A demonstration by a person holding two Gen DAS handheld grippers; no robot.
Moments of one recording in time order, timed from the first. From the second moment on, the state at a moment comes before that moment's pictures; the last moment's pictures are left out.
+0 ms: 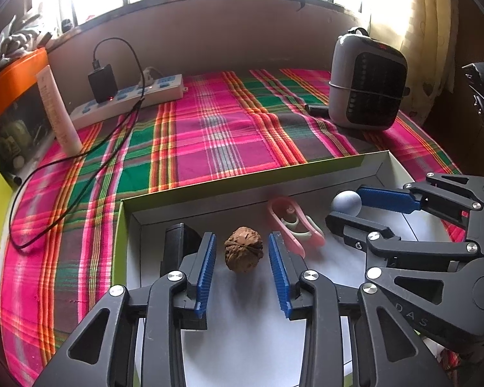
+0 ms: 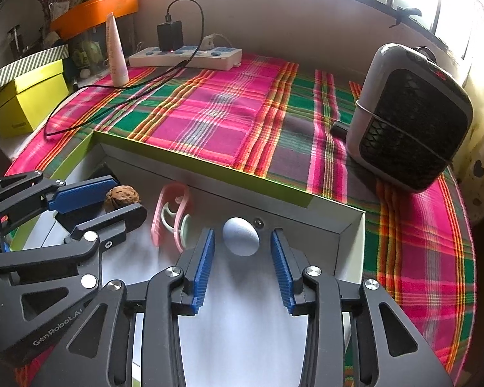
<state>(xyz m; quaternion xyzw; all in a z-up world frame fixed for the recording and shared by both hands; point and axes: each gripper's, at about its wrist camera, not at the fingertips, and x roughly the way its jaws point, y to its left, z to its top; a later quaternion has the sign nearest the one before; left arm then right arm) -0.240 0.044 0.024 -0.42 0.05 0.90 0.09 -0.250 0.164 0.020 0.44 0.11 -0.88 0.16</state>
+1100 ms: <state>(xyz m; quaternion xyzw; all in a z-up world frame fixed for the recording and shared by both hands) -0.174 0.035 0.054 -0.38 0.02 0.92 0.08 -0.183 0.176 0.046 0.40 0.06 -0.90 0.15</state>
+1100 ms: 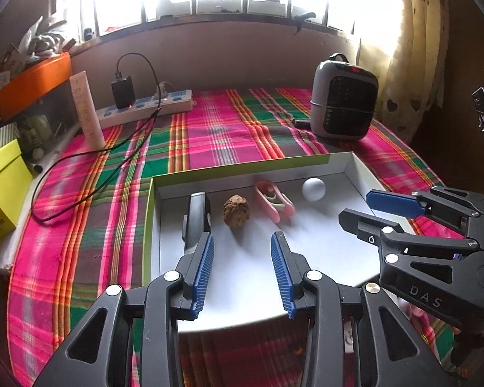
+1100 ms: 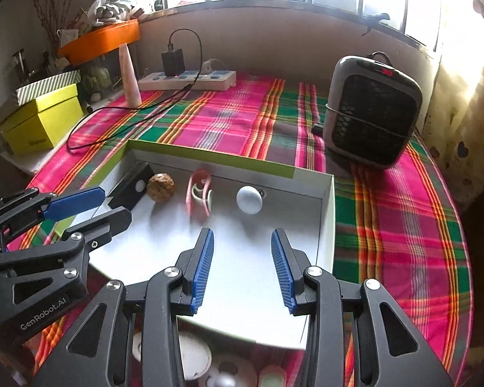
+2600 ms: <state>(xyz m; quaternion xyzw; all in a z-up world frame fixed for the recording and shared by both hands) -0.084 0.038 0.028 -0.41 -0.02 0.90 0.15 -0.080 0.215 0.032 0.39 0.04 -0.91 0.15</state>
